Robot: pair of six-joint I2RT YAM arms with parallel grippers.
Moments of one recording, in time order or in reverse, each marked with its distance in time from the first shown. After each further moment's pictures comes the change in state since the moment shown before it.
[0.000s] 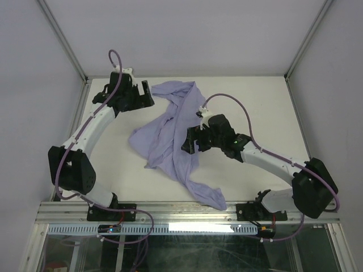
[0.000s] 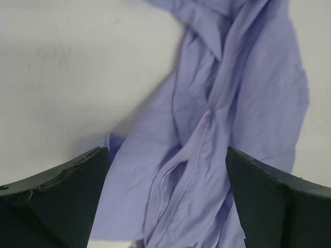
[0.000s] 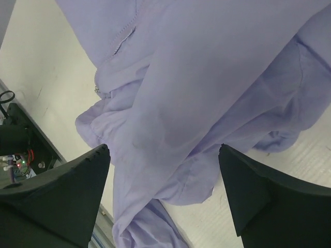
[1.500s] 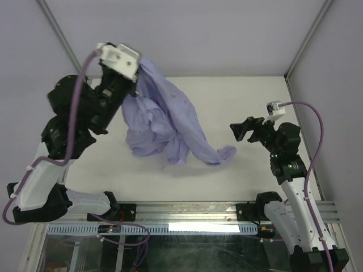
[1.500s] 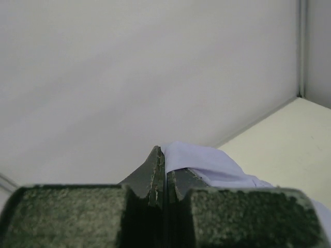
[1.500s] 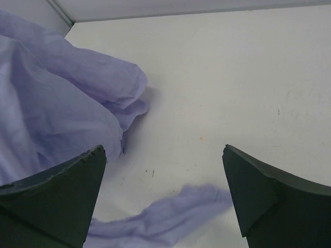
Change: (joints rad) left arm -0.790 -0.337 0.502 0.061 -0.661 0.883; right arm -0.602 -0.639 -0.145 -0.097 -0.098 -0.137
